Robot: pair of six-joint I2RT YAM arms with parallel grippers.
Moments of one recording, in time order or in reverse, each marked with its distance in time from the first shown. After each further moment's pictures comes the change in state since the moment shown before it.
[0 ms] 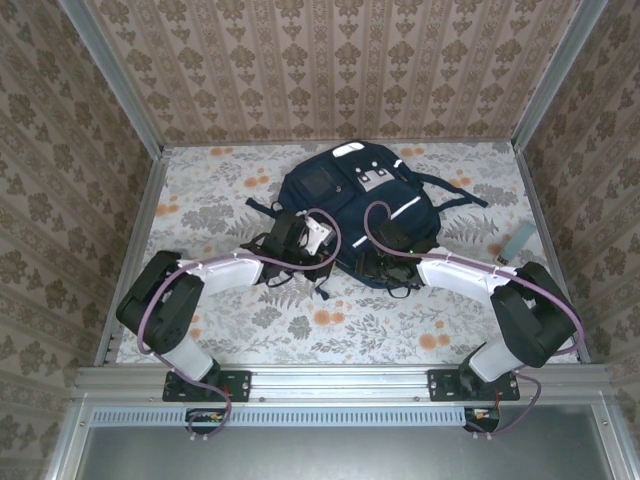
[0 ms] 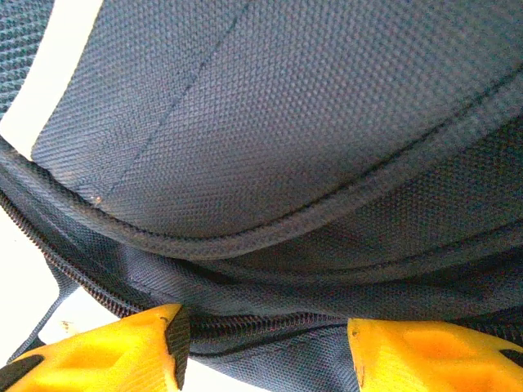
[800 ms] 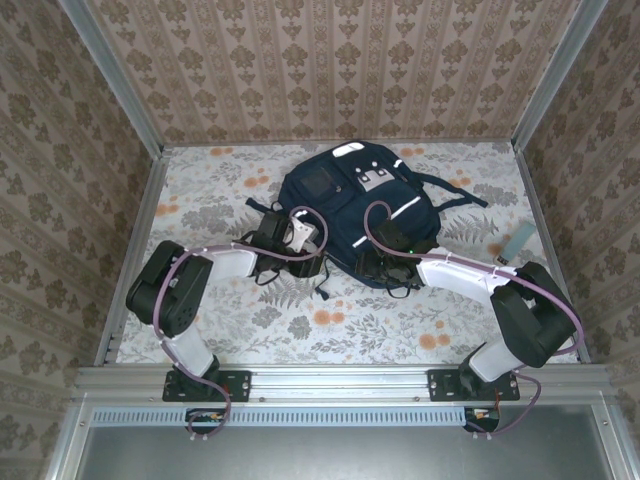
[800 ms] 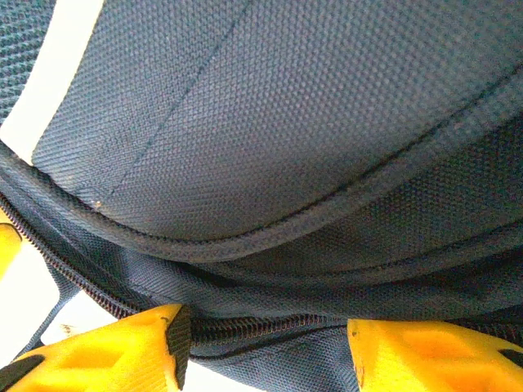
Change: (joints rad) left arm 0.137 0.111 -0.007 0.015 0.035 0.079; right arm 0.003 0.000 -0.001 0.005 0.006 0.013
